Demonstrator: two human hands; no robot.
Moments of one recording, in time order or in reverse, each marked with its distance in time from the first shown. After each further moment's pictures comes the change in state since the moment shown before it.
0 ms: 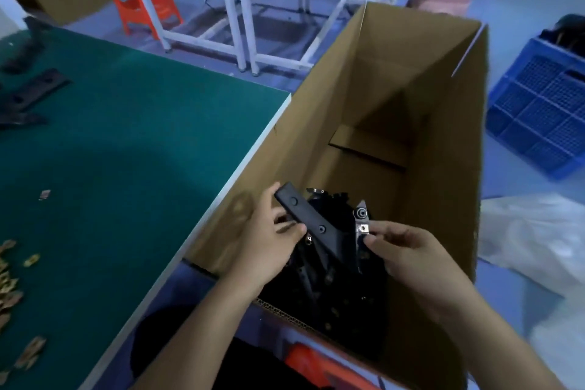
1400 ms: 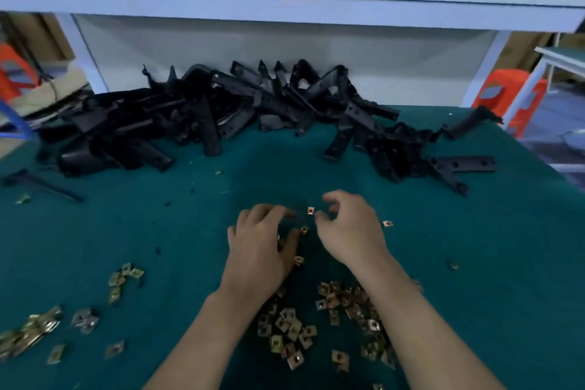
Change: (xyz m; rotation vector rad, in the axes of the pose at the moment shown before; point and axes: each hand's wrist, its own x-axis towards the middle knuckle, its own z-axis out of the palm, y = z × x) left_hand -0.185 -0.071 -0.374 0.672 1.254 -0.153; right_hand -0.011 -0.042 0.559 -0.983 -0.719 -0.945
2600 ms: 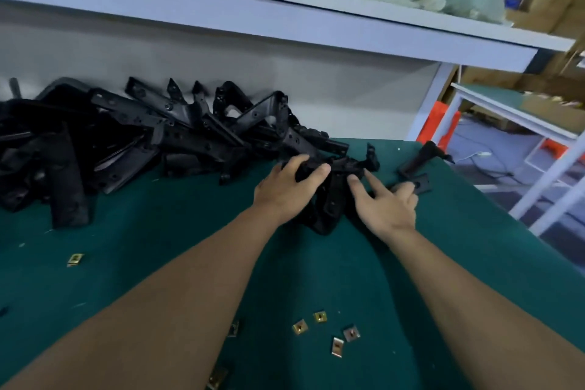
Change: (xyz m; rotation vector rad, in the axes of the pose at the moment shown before) left_hand 0.268 0.072 0.132 -0.332 -0.376 -0.053; right_hand 0.210 0.126 -0.077 -0.158 0.268 0.367
